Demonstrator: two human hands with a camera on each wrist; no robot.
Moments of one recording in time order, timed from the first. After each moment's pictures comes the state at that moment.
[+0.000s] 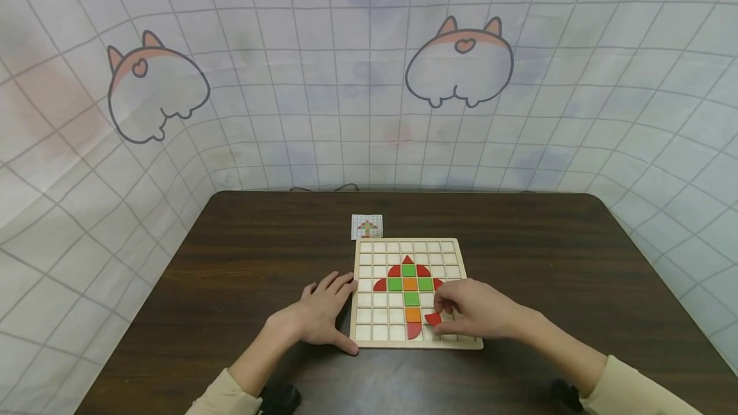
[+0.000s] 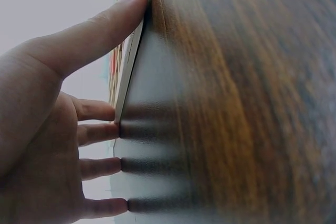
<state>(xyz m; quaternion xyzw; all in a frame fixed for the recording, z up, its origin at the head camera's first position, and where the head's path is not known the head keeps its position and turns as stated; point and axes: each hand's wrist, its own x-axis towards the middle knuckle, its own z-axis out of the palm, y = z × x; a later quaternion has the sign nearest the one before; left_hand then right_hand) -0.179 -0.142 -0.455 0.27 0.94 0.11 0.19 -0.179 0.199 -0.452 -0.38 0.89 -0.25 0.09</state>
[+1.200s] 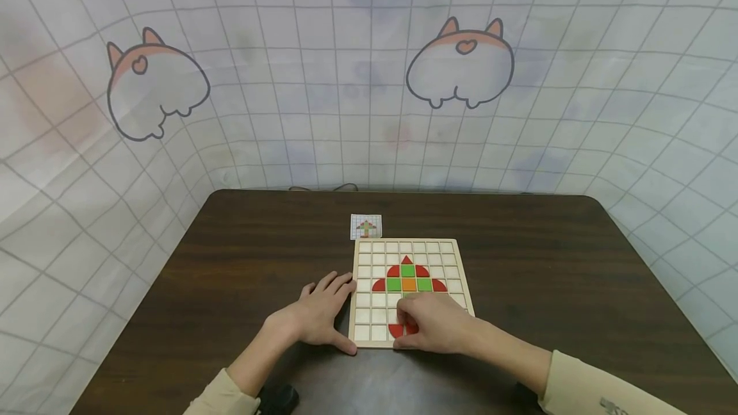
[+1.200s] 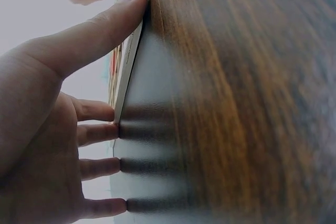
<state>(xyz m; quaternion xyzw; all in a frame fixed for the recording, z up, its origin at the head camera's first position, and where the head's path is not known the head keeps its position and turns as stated) -0.179 -0.141 -0.458 0.26 0.94 0.11 0.19 -0.167 0.132 -0.463 -0.38 0.91 -0.18 0.07</state>
